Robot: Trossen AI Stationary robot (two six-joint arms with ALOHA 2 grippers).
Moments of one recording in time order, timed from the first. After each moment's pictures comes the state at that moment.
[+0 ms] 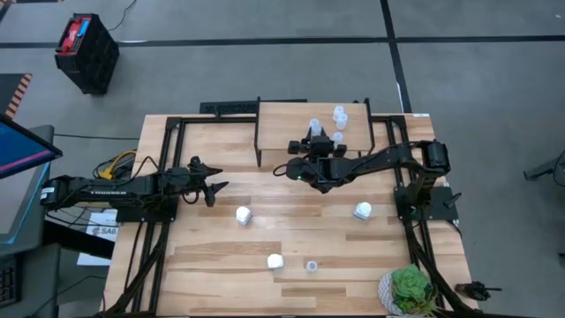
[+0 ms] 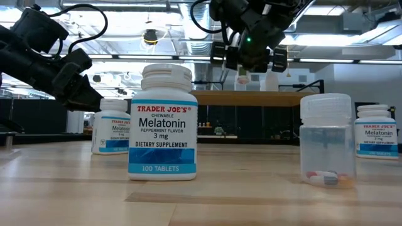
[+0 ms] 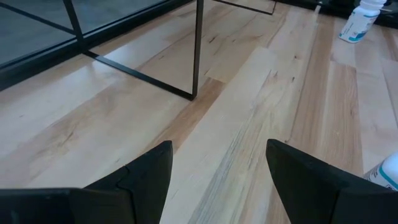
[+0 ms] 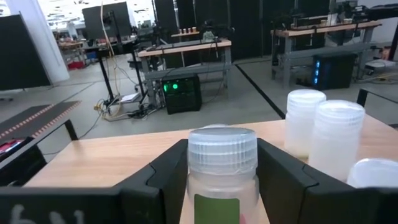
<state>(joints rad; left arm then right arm) 0.17 0.48 0.02 0.04 -0.24 -0.22 -0.05 1.81 1.16 -0.07 1.52 0.88</state>
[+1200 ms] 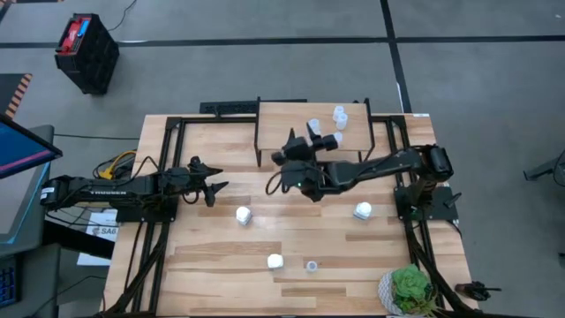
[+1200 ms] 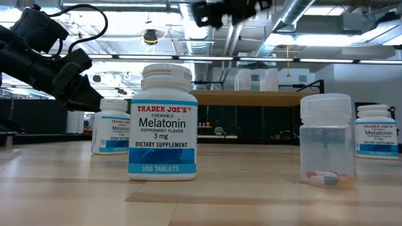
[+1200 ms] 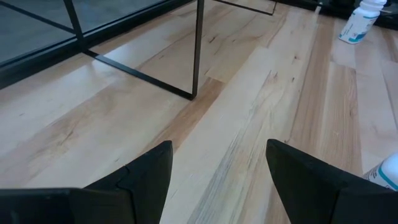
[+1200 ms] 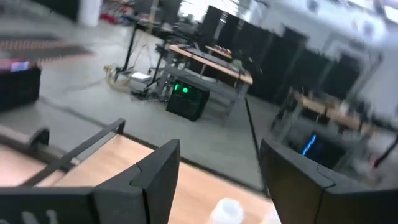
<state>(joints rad) 0.17 0.48 0.02 0.04 -0.24 -0.23 0.10 1.80 1.49 -0.07 1.54 0.05</state>
